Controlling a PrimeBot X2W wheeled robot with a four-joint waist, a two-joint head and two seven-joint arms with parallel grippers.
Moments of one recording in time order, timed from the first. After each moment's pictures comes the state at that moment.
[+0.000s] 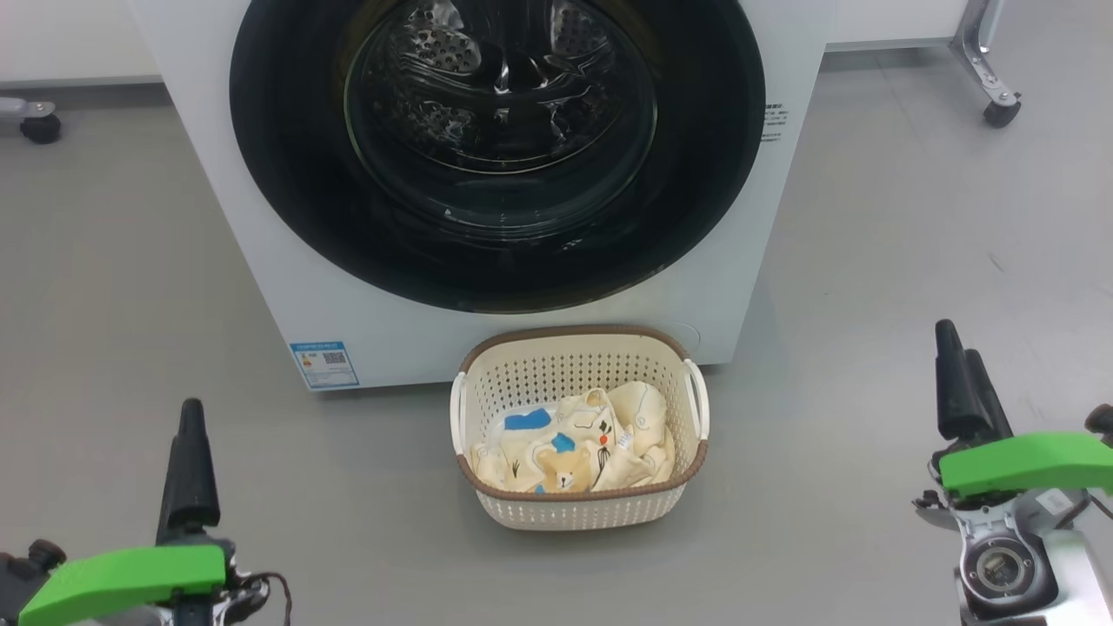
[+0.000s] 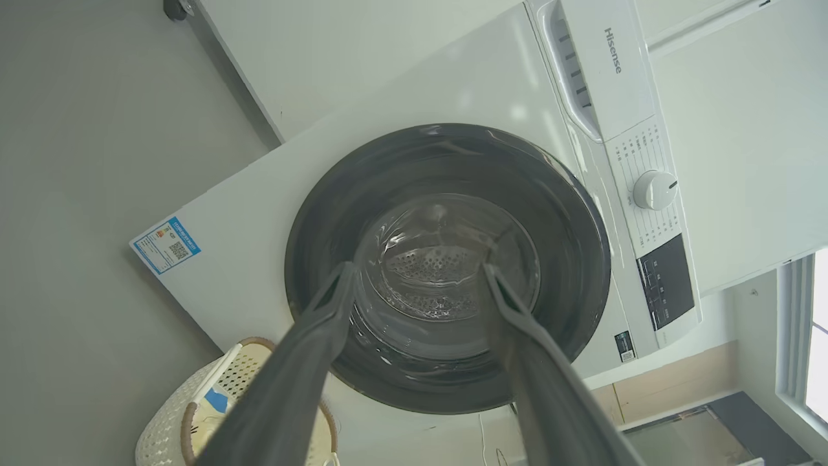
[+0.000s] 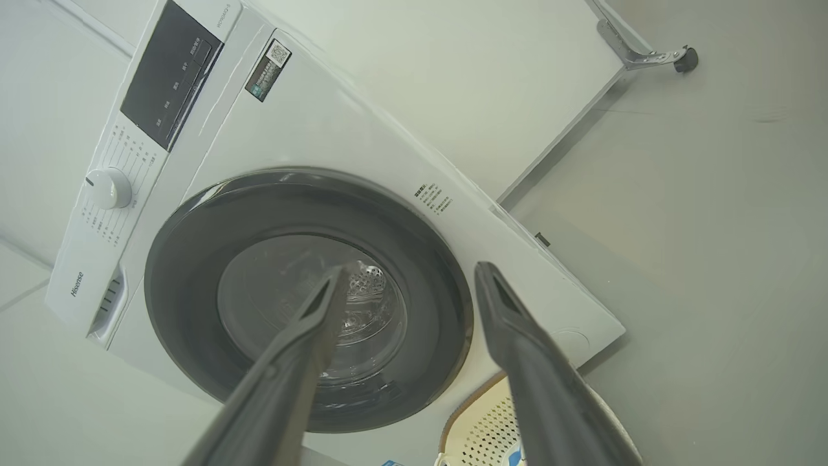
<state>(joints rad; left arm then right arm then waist) -0.04 0.02 0.09 0.09 -1.15 -0.13 -0.10 -0.11 -0.04 -0.08 0.22 0.93 0.13 -0.10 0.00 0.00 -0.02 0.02</state>
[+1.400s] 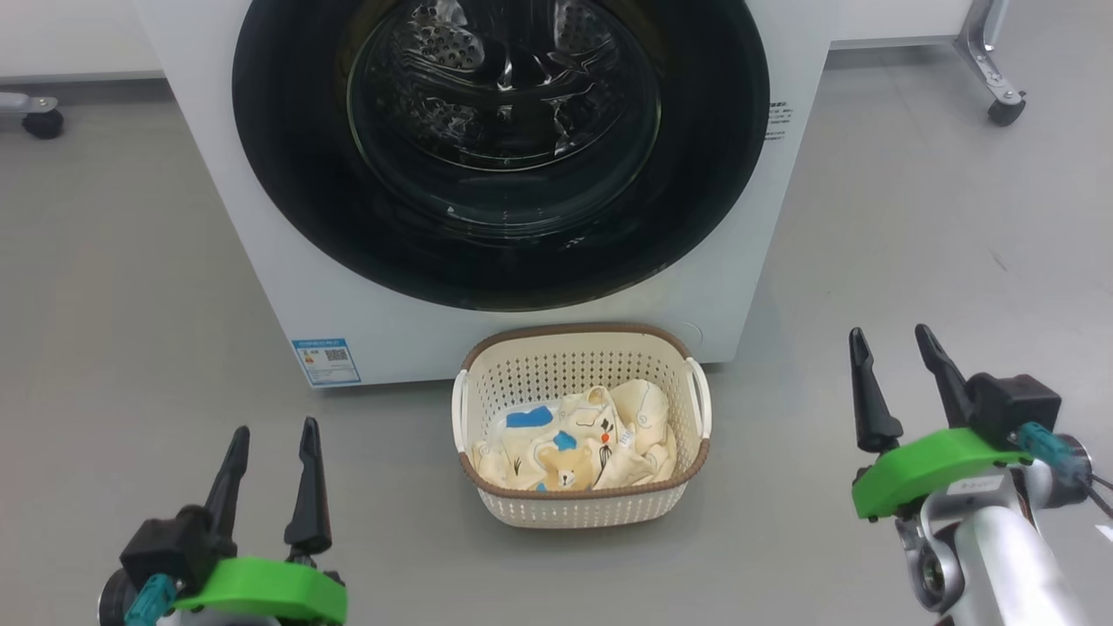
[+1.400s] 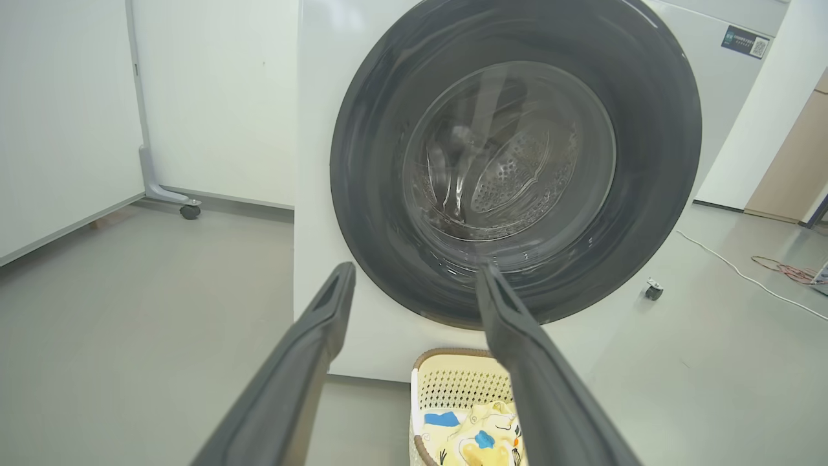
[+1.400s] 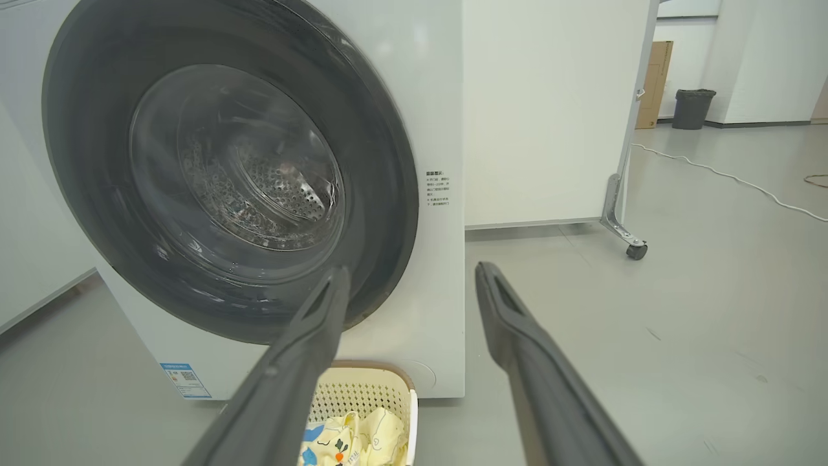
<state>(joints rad) -0.06 0.04 -0.04 0.19 -0.24 -0.09 -0.22 -0.17 -0.04 0.00 0.32 0.15 0.13 -0.21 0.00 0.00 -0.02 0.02</state>
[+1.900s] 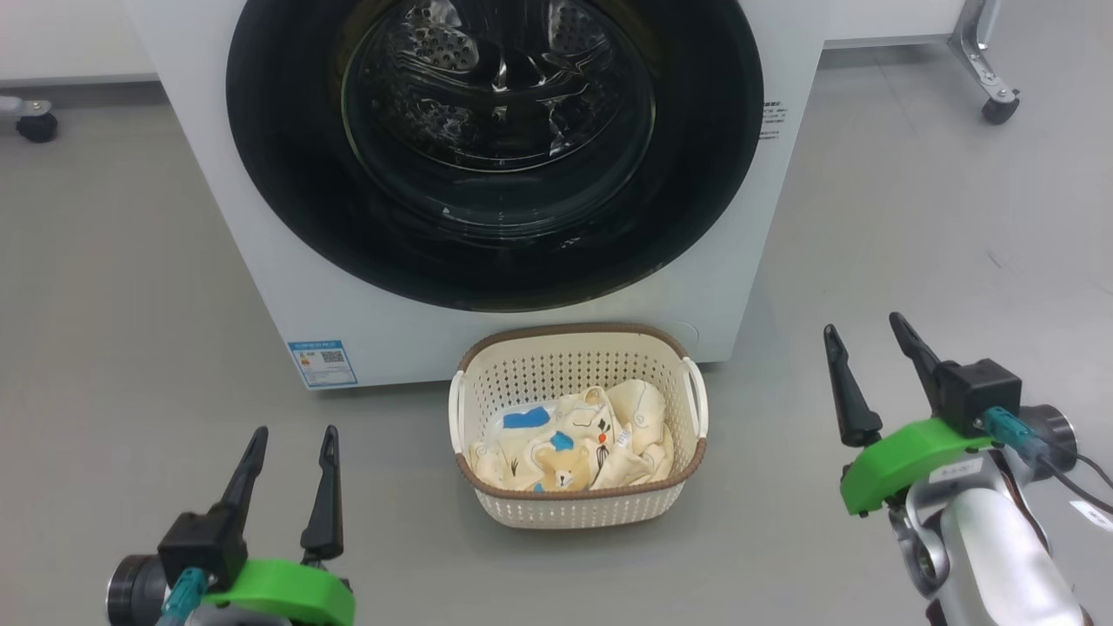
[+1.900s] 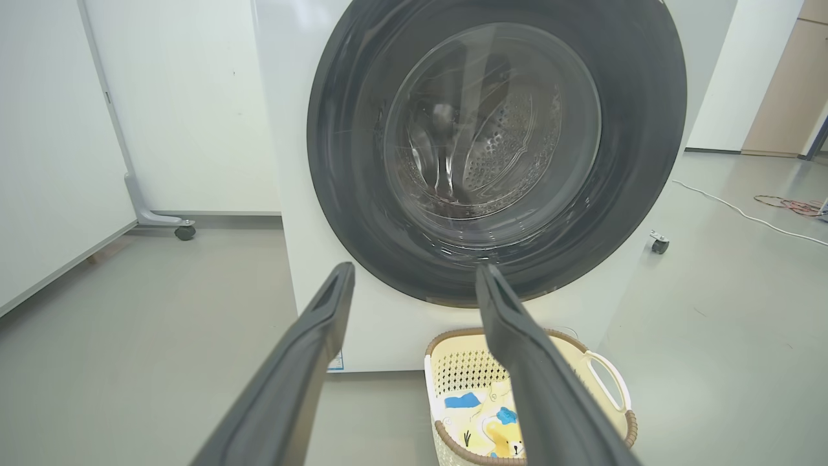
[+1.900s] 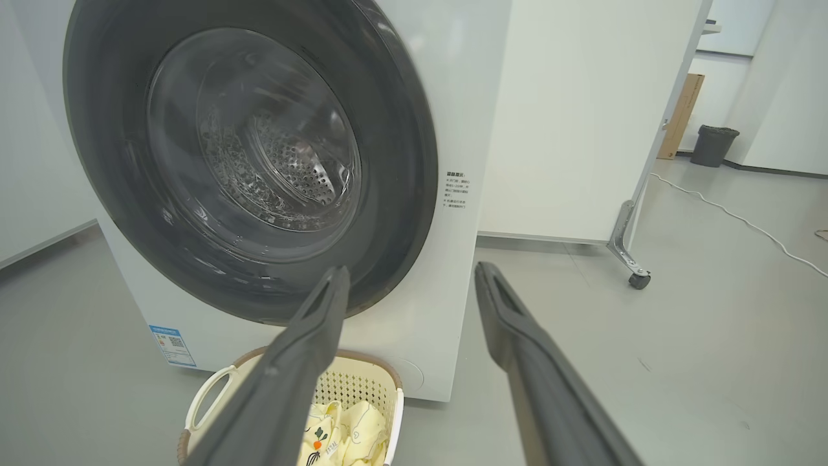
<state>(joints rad) -0.09 0.05 -0.06 0.29 -0.11 -0.12 -0.25 -0.24 -0.04 0.01 0.43 0.00 0.13 -0.25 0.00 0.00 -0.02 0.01</state>
